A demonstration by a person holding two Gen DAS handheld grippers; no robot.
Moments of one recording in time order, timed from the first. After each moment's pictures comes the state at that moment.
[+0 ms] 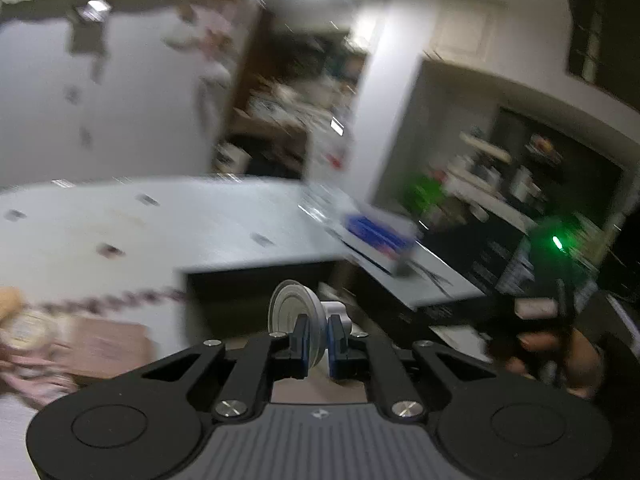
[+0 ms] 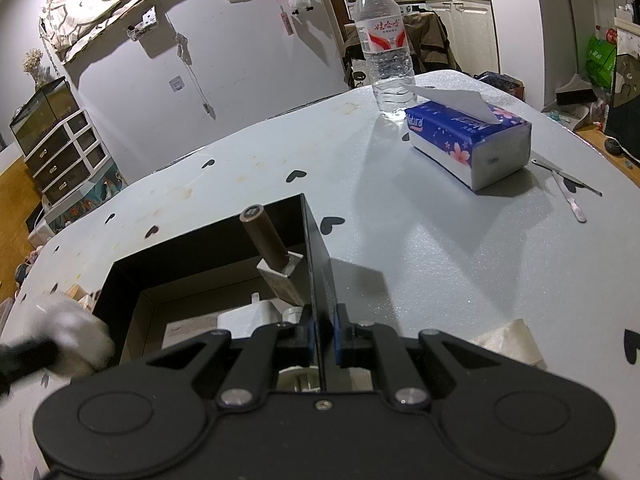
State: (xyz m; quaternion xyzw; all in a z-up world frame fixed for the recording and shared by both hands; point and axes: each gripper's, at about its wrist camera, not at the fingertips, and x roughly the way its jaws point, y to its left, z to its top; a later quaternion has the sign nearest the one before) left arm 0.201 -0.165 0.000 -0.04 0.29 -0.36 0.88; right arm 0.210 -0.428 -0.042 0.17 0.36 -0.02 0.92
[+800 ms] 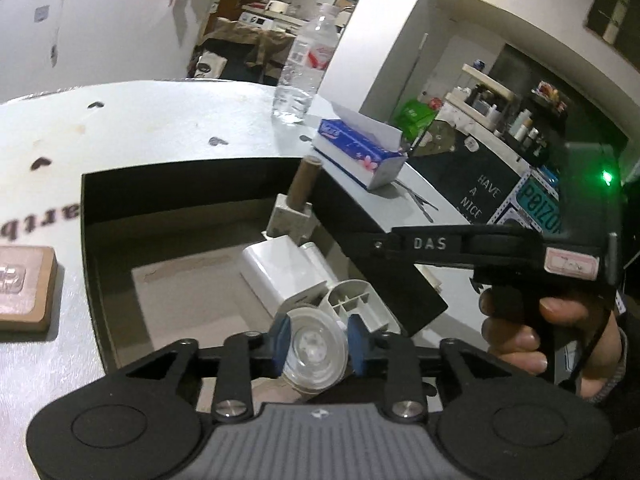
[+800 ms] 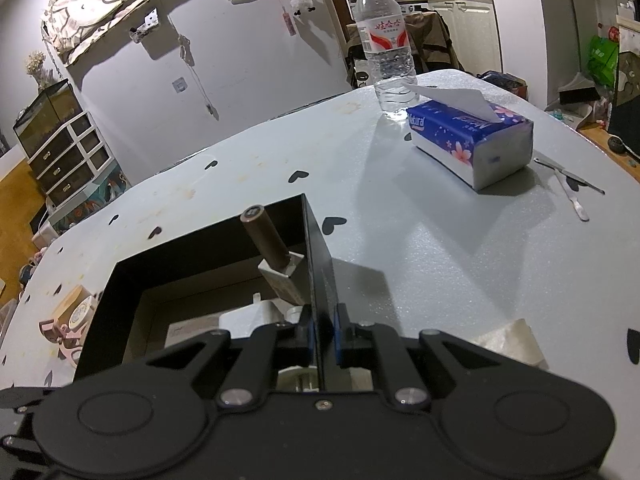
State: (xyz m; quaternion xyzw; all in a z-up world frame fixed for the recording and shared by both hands) left arm 0.226 -0.222 -0.042 -0.04 0.41 -0.37 0.83; right arm 0.209 -0.428 -0.042 0.18 0.35 -0.02 0.92
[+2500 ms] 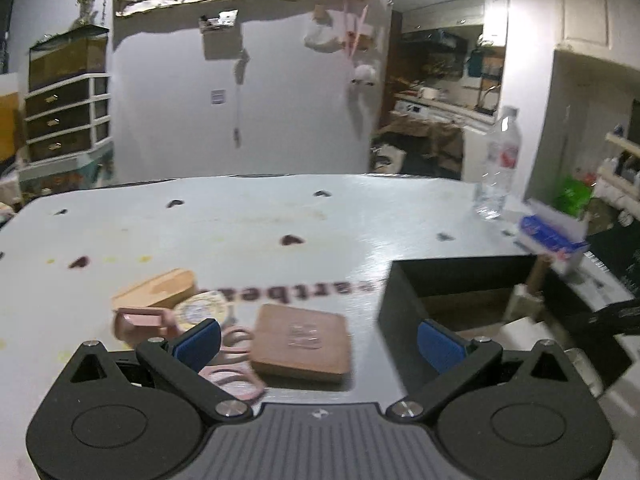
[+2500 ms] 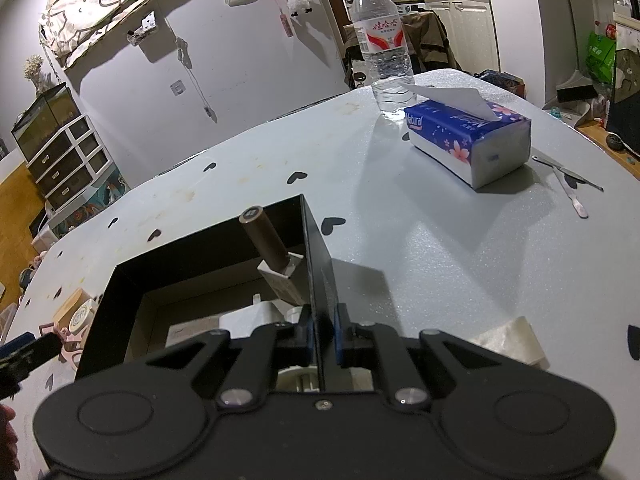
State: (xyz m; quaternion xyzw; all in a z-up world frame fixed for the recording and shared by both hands) left arm 0.223 -0.107 -0.018 0.01 0.28 -0.11 0.95; right arm 0.209 -0.430 -0.042 0.18 0.35 -0.02 0.92
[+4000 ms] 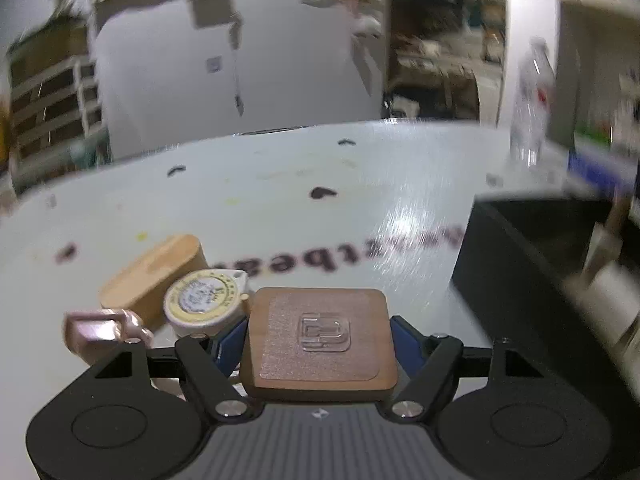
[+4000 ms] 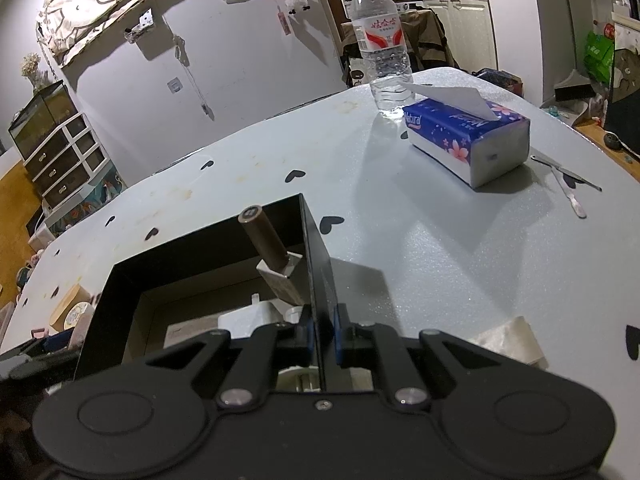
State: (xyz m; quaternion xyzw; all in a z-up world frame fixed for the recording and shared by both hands) left arm 0.276 -0.090 -0.062 0.03 0.33 -0.11 0.94; right arm 0.209 -0.432 -0.043 0.18 0.36 -0.02 0.92
